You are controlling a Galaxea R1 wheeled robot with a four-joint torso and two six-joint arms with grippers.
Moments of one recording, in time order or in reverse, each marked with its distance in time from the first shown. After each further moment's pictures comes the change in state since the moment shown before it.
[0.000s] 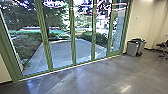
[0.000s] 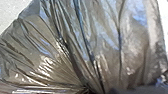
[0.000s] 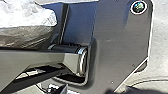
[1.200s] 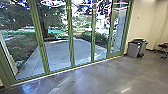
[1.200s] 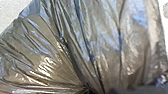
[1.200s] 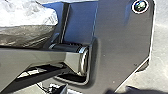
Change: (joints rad) left arm -0.001 0.000 0.001 0.000 -0.001 0.000; right arm -0.002 0.006 -0.001 0.000 0.000 0.000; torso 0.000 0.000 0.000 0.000
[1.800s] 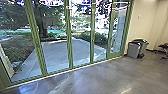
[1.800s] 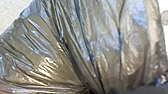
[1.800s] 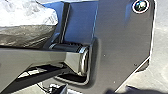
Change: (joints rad) left arm 0.000 -0.001 0.000 0.000 0.000 0.000; right arm 0.000 0.000 0.000 0.000 0.001 0.000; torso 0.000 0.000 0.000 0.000
